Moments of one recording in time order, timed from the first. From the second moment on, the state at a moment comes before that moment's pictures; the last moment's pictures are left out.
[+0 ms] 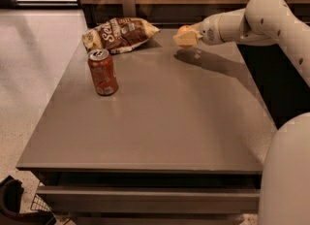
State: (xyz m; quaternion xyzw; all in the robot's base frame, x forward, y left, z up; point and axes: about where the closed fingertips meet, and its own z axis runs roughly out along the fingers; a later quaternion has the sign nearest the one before) arm 0.783 -0.118 0.873 -0.36 0.77 0.22 0.48
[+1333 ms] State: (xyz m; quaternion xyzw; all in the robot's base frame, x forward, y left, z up) arm 0.779 -0.110 0.833 -0.34 0.76 0.23 0.50
